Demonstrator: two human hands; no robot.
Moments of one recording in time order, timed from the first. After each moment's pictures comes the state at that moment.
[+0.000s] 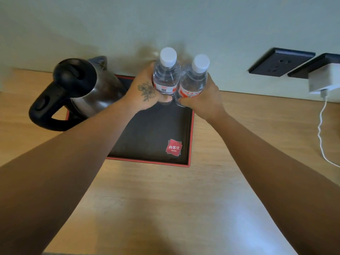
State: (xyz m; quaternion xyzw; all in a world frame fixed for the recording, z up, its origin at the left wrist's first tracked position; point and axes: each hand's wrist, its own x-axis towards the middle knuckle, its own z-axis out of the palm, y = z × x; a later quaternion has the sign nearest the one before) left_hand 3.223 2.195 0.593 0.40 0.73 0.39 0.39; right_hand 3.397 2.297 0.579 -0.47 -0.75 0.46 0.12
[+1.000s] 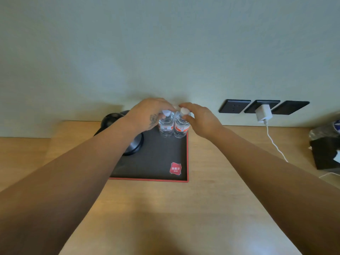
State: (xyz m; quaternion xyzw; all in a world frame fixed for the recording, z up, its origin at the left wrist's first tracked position) left_hand 3.211 2.178 0.732 0.70 0.67 0.20 0.17; right_hand 3.411 2.293 0.704 -0.36 -0.87 0.33 0.06
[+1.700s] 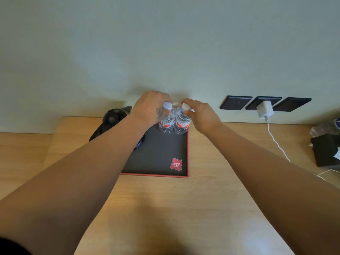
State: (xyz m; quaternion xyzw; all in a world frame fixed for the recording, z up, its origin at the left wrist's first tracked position) left_hand 3.227 2.191 0.735 0.59 0.79 0.09 0.12; right_hand 3.408 2.288 0.706 -0.39 -0.86 0.32 0.05
